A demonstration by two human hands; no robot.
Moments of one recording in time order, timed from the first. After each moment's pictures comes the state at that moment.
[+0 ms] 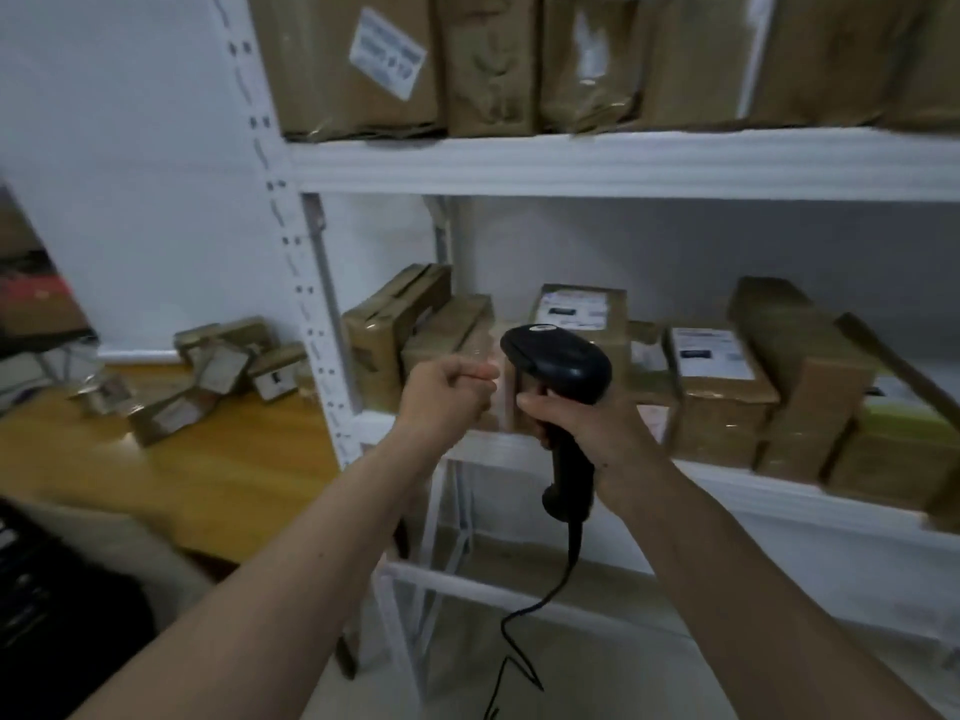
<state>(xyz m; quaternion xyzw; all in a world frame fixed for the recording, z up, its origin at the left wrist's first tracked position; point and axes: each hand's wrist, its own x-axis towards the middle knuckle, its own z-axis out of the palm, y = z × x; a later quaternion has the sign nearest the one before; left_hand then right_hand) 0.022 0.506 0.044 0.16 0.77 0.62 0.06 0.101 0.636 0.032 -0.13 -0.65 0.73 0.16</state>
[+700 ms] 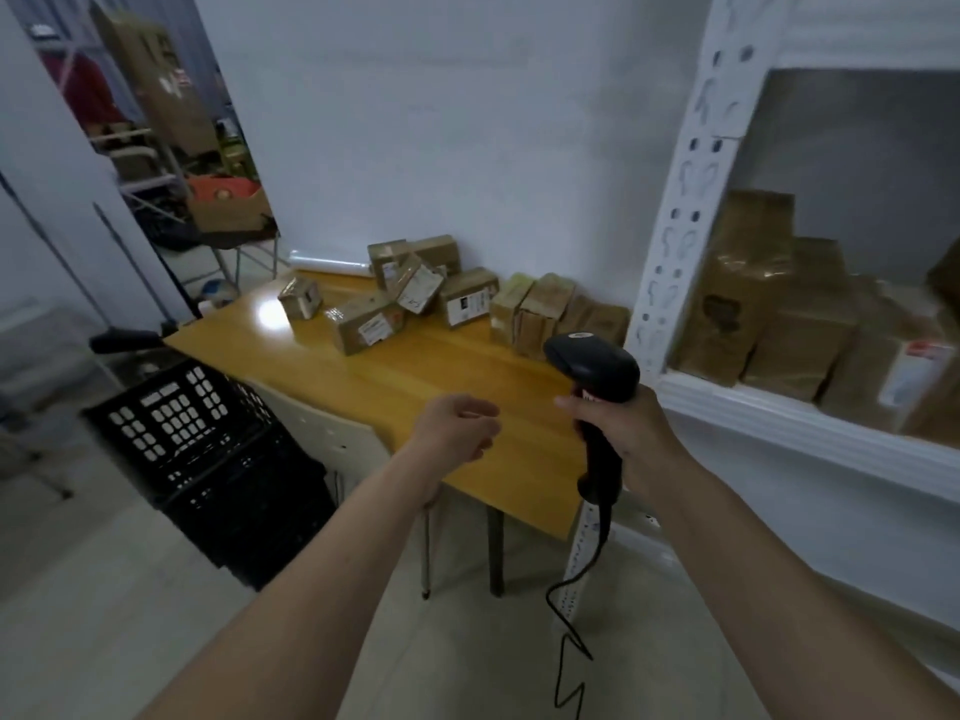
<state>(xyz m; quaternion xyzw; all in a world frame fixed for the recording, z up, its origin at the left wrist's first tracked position) -0.137 0.180 -0.056 -0.03 0.82 0.55 0.17 -0.092 0.356 -0.047 -0.17 -0.68 0.71 0.05</state>
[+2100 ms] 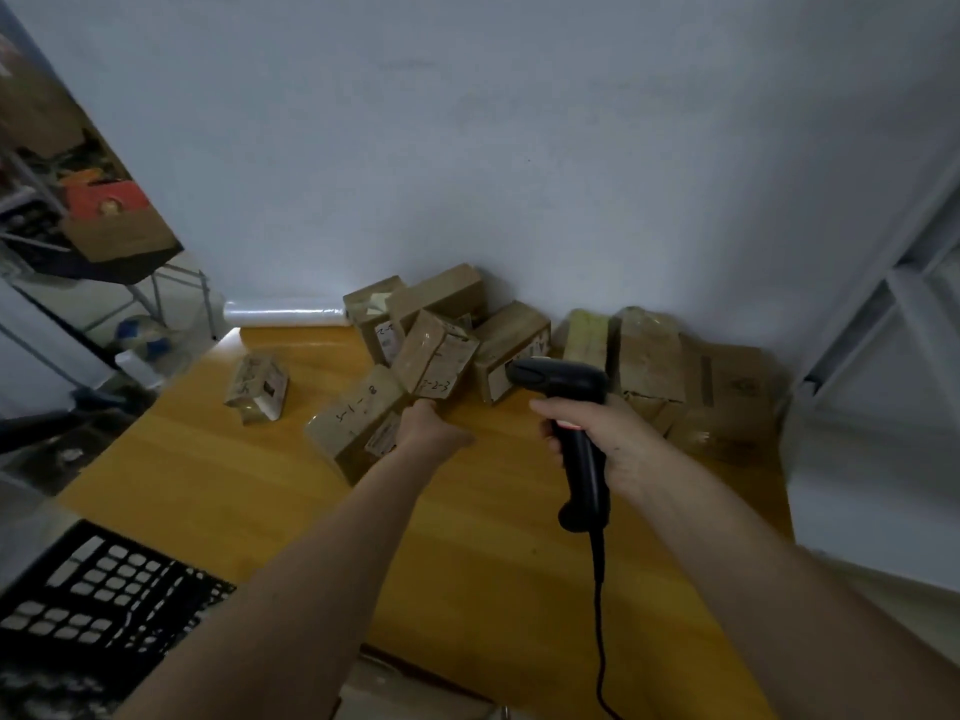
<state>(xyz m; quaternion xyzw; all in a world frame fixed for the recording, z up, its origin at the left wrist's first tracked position) -0.625 0.106 -0.149 -0.06 0.90 0.38 0.21 -0.517 0.272 -0.098 -0.26 -0.56 0.78 -0.07</state>
